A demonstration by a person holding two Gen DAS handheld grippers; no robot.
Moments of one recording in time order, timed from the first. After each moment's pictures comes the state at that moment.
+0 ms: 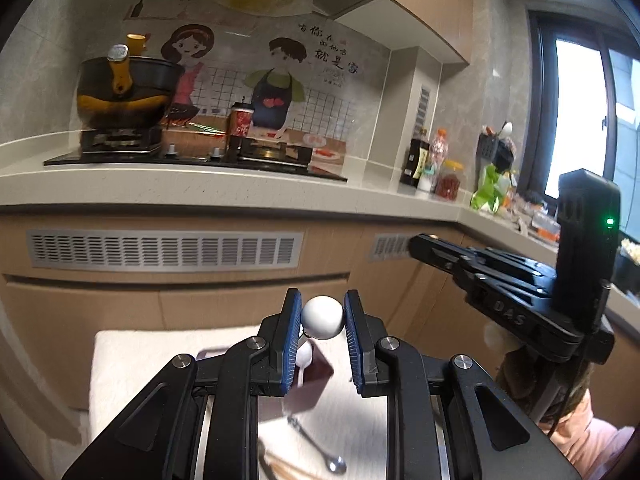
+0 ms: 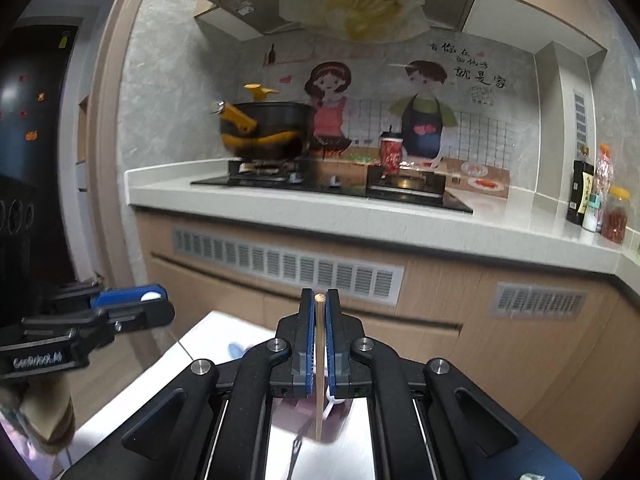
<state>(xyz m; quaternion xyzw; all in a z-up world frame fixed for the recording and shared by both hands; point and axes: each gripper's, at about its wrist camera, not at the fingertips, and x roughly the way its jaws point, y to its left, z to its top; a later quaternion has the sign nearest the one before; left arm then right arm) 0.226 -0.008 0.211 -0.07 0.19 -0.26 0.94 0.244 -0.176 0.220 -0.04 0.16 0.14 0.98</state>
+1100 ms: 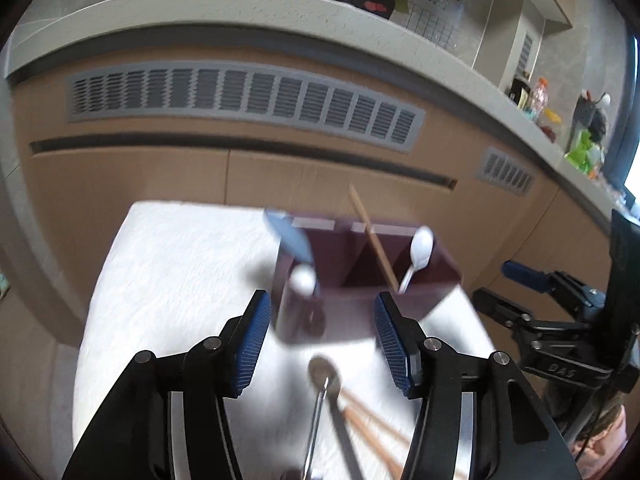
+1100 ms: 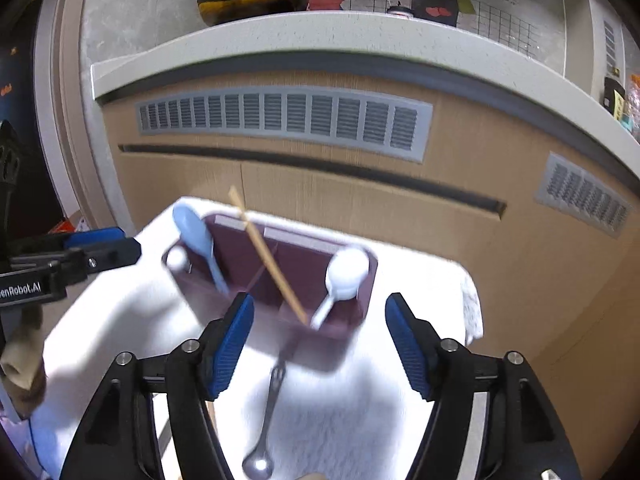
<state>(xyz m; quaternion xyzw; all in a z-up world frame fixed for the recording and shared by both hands) 0.263 0.034 0.040 -0.09 0.35 -0.13 0.92 0.284 -0.171 0.047 -0.07 0.33 0.14 0.93</state>
